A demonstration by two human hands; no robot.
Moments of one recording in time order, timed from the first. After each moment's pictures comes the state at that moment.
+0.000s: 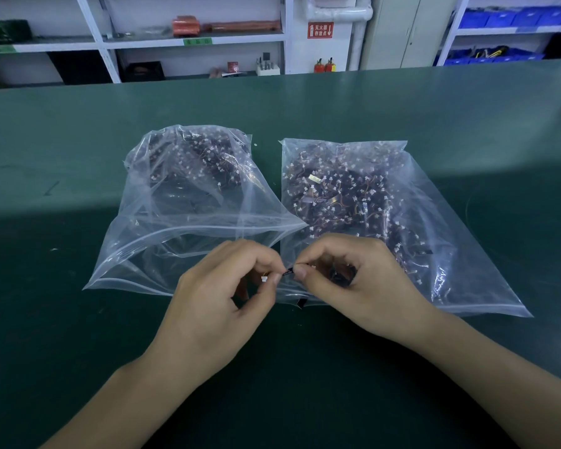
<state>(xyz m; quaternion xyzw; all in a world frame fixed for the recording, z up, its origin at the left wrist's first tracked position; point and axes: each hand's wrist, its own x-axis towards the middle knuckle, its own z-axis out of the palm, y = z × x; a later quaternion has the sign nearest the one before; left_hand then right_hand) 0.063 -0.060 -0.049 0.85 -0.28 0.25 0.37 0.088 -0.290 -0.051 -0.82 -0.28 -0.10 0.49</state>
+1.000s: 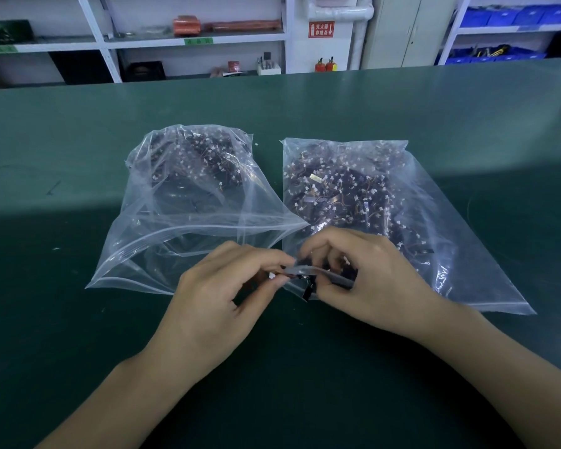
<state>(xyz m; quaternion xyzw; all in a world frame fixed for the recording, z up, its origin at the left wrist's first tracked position) 0.067 -0.057 -0.051 0.85 -0.30 0.26 0.35 0.091 -0.301 -0.043 -0.88 -0.31 -0.14 0.33</state>
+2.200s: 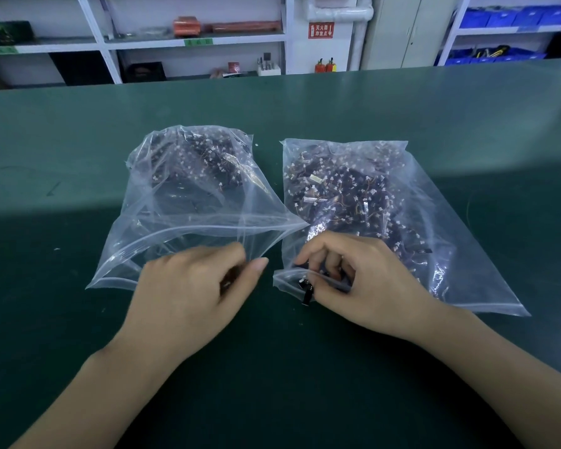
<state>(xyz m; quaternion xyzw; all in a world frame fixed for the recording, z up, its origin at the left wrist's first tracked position) 0.075 -0.036 -0.042 0.92 -0.23 0.31 0.13 0.091 -0.298 -0.047 -0.87 -0.30 -0.10 0.38</state>
